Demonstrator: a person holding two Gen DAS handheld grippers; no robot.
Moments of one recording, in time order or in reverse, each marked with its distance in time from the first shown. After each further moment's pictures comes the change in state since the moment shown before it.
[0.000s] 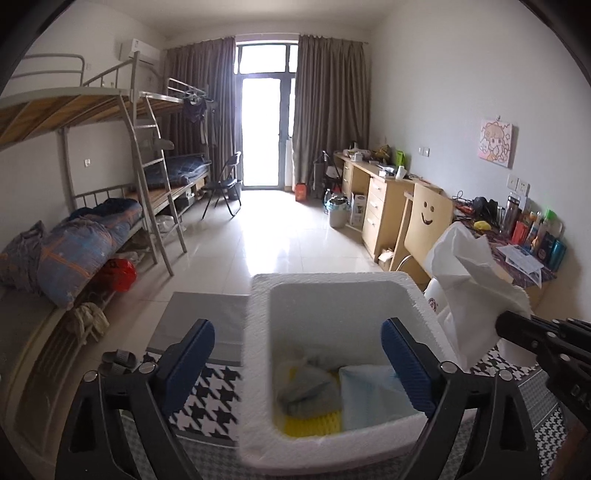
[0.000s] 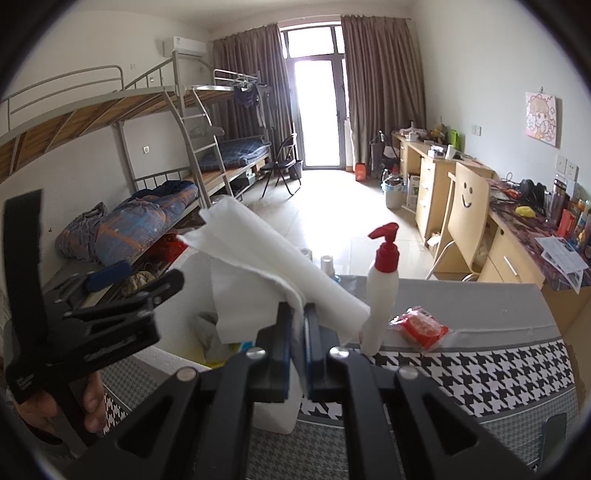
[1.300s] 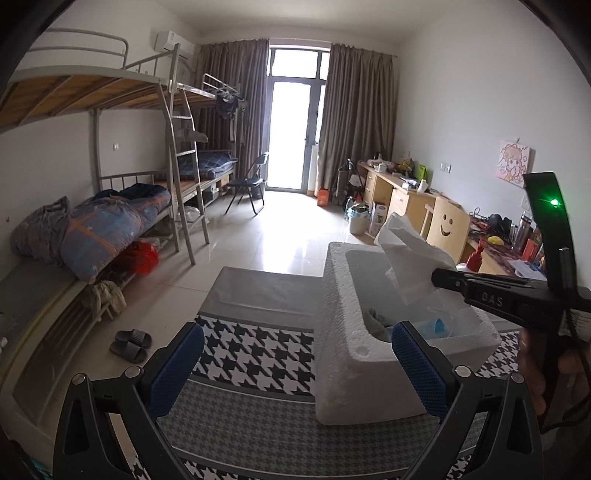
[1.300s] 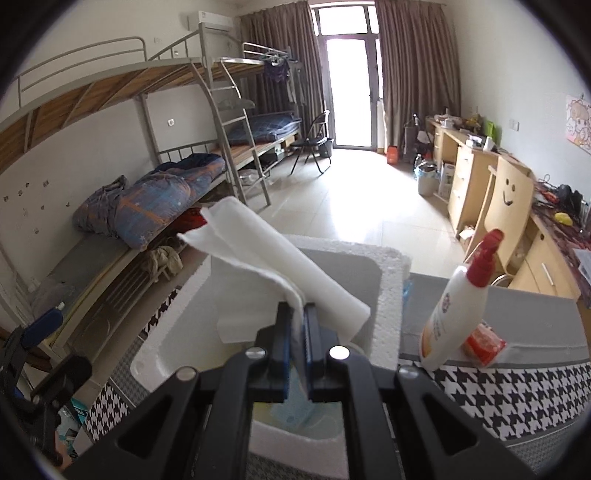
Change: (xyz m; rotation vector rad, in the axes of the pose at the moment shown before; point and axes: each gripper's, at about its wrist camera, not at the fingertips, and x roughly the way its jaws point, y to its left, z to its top) left arm -0.048 0.060 -0.040 -0.088 -0.024 0.050; right arm 0.061 0.047 0.013 -0.062 0.100 0.095
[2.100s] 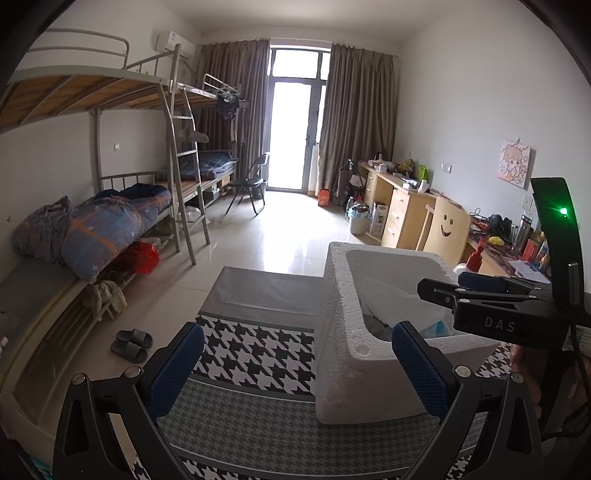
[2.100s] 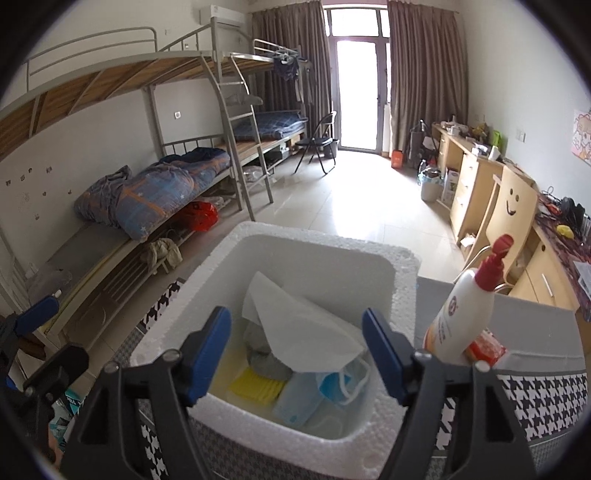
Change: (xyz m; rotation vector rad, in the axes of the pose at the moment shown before) left arm -0.004 0.003 -0.002 0.000 -0.003 -0.005; right arm -0.005 0.005 -0.008 -0.048 -0.003 -0.002
